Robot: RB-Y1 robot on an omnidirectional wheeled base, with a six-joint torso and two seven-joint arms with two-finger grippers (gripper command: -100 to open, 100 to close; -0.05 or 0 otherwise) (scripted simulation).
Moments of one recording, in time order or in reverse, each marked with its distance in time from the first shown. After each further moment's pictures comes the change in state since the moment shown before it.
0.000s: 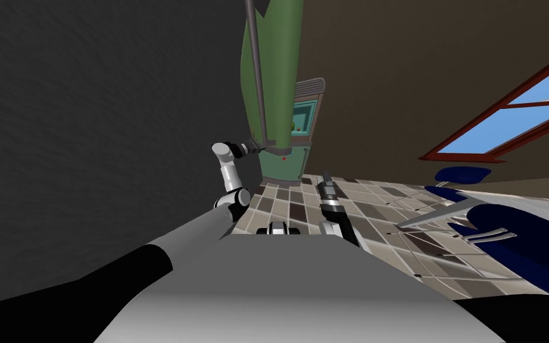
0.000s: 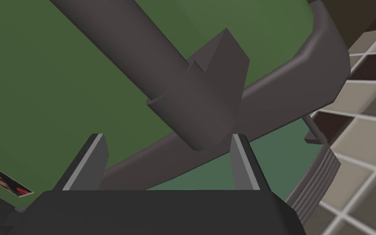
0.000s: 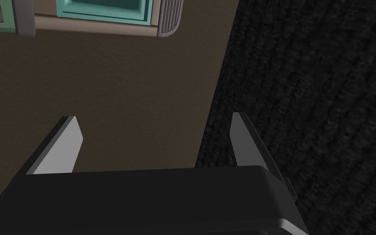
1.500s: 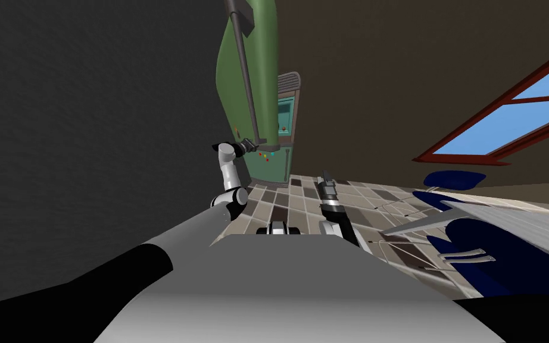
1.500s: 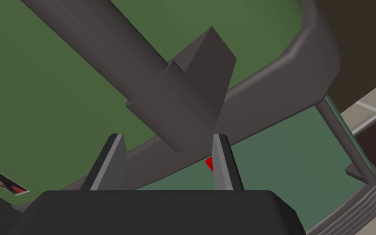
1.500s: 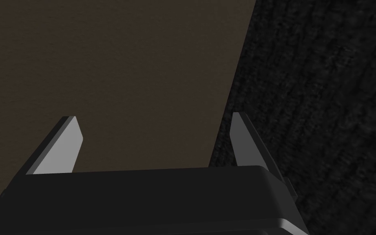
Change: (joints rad) left arm -0.009 0.049 -0.036 0.098 -0.191 -0.263 0.040; right arm 0.000 0.000 0.000 0.000 0.000 0.000 0.000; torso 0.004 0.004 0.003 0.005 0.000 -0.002
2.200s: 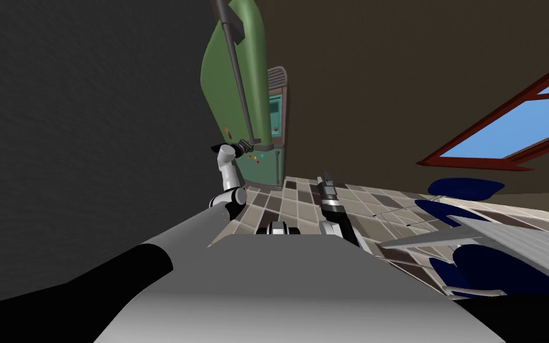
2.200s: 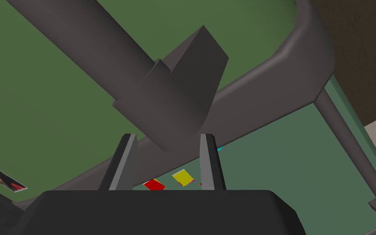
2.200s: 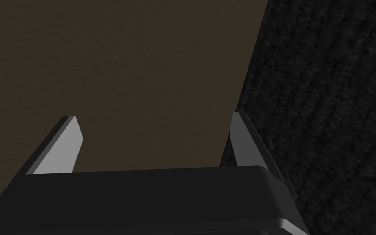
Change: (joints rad) left arm 0.007 0.018 0.008 0.037 -0.107 -0.115 0.037; right arm 0.000 0.000 0.000 0.000 0.000 0.000 0.000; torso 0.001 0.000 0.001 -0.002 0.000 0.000
